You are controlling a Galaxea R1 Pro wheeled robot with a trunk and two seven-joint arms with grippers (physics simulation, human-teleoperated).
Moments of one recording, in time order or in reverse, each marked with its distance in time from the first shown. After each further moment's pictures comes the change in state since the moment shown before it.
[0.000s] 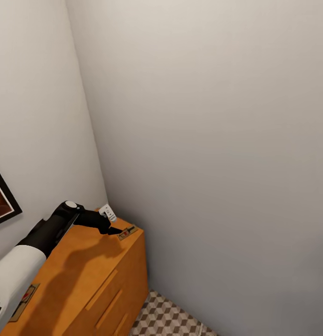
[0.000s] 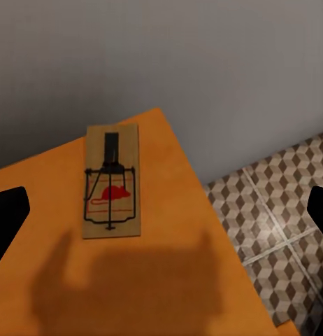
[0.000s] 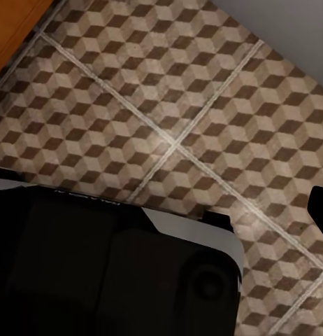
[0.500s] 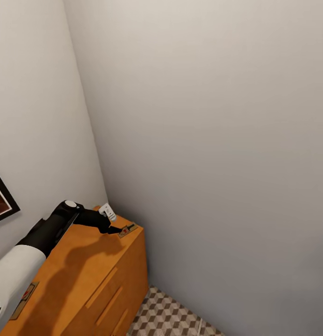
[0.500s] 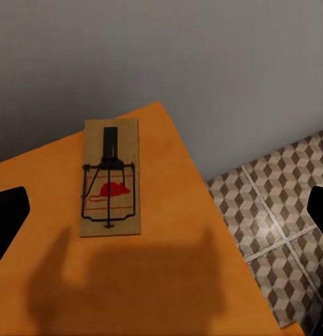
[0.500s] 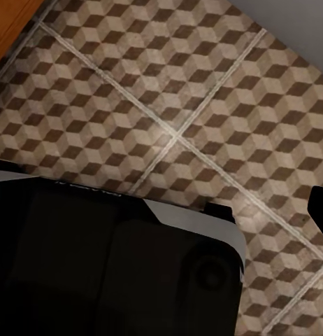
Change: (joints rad) left arm 0.000 0.002 0.003 -0.011 -0.002 0.001 0.001; right arm 0.000 0.000 0.000 0.000 0.000 0.000 0.000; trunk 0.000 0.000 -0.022
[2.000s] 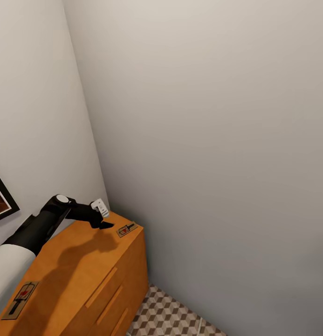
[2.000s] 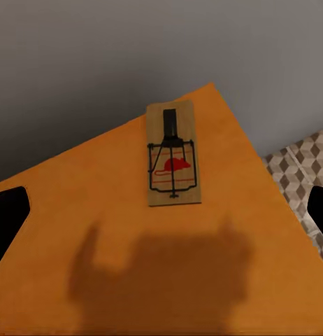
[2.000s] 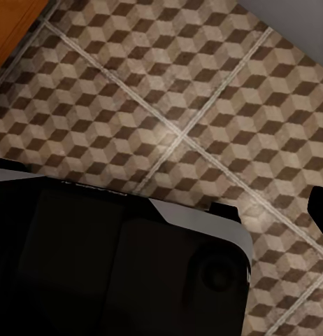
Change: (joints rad) left arm 0.000 0.062 0.003 -0.111 -0.077 0.014 0.001; right arm 0.000 0.009 0.000 0.000 0.001 -0.002 0.000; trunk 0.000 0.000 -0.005
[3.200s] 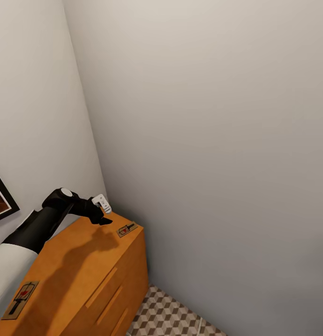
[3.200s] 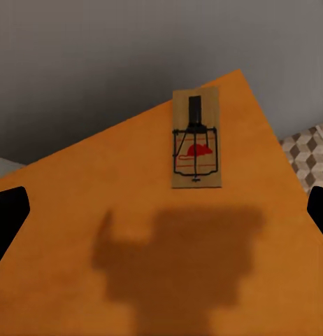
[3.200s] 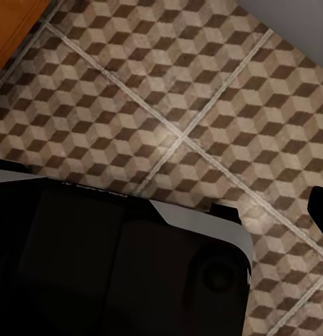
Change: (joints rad) left arm 0.000 -0.015 0.000 -0.151 -0.154 0.189 -0.028; right arm 0.000 0.000 0.000 0.000 0.000 -0.004 0.002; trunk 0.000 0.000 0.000
